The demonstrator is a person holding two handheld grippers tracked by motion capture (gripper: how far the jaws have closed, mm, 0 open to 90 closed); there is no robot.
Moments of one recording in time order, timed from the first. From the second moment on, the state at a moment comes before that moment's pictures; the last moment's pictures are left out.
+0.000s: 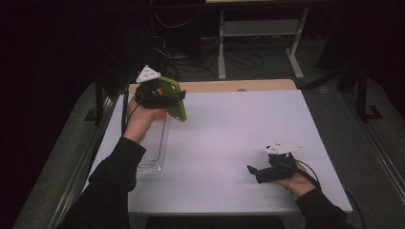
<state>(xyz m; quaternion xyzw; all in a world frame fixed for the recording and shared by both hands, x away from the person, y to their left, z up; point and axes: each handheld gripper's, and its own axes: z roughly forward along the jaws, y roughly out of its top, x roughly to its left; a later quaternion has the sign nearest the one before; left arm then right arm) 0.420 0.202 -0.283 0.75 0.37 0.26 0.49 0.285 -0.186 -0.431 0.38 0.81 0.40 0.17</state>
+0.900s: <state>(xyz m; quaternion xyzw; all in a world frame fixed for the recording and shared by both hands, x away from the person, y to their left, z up) 0.479 0.238 -0.332 0.67 0.55 0.35 0.35 0.283 -0.190 -0.430 0.39 0.81 0.41 0.18</state>
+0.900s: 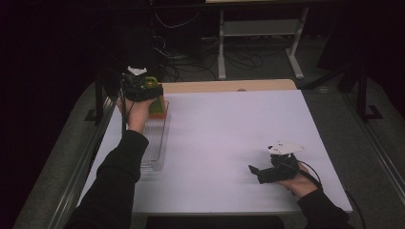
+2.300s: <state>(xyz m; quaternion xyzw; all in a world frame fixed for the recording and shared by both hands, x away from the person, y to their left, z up) 0.484 0.245 -0.364 0.70 0.54 0.32 0.34 0.281 -0.190 -0.429 0.39 0.81 0.41 0.18</state>
